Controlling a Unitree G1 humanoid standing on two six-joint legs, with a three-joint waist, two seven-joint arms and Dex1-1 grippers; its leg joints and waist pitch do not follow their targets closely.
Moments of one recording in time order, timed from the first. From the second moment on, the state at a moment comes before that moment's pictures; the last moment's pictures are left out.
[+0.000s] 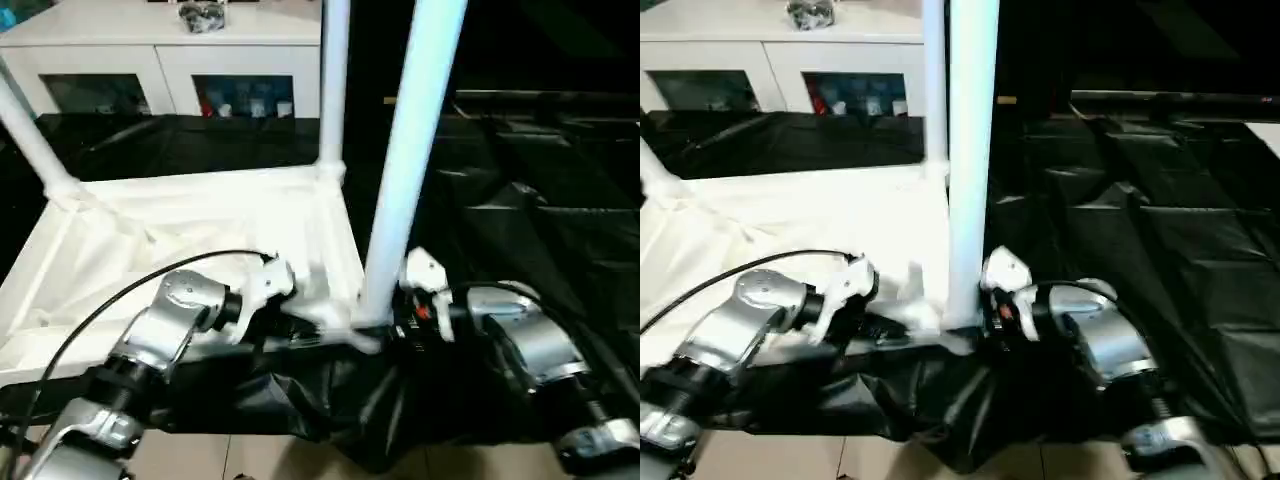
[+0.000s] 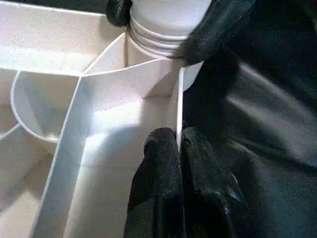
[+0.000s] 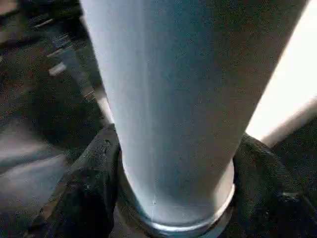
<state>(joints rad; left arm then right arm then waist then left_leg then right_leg) -0.51 0.34 -0.28 0.45 -0.02 0.28 -1.15 -0.45 -0.27 0.17 0.48 0.08 0.18 0.95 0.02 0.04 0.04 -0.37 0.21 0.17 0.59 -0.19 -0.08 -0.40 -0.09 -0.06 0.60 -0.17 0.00</state>
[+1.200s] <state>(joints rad) -0.51 0.35 -0.29 0.43 -0.04 0.28 -1.24 -0.47 -0.36 0.21 0.51 0.09 0.08 1.15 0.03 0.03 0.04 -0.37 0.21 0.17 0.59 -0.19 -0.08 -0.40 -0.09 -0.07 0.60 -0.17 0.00</state>
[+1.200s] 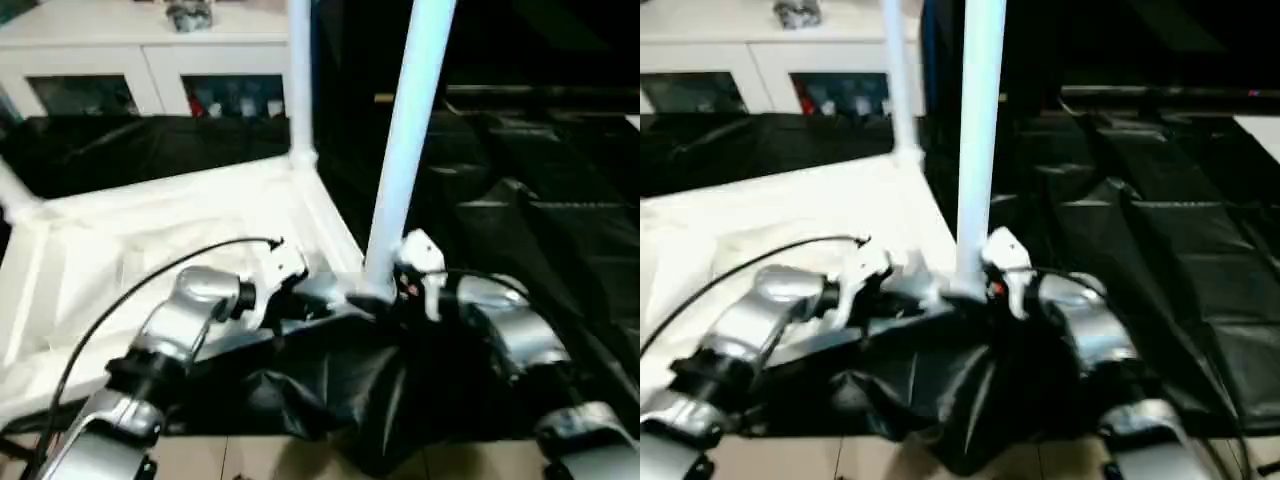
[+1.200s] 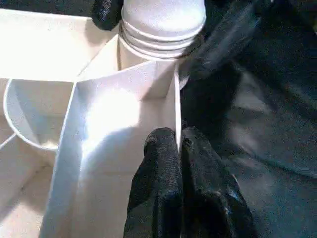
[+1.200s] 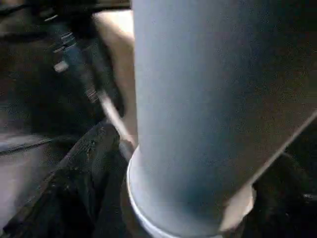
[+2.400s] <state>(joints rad) -0.61 0.17 -0.23 0.57 0.03 0.34 -0.87 -0.58 -0.12 0.07 0.68 0.03 0.16 0.50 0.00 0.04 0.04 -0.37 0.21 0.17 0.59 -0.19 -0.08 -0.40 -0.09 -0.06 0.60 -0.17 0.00</state>
